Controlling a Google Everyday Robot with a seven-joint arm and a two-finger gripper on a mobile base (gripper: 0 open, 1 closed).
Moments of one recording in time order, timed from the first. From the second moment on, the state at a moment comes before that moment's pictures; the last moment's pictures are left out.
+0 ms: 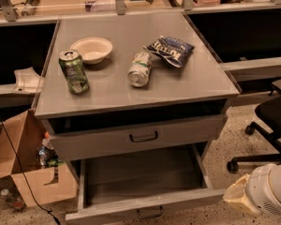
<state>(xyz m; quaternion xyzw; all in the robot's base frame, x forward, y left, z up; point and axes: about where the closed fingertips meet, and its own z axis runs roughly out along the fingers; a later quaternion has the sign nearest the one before) 0.323 -0.246 0.699 -0.46 0.86 0.08 0.18</state>
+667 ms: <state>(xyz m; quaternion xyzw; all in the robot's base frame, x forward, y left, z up) 0.308 -0.245 0.676 -0.46 0.87 0.09 0.16</state>
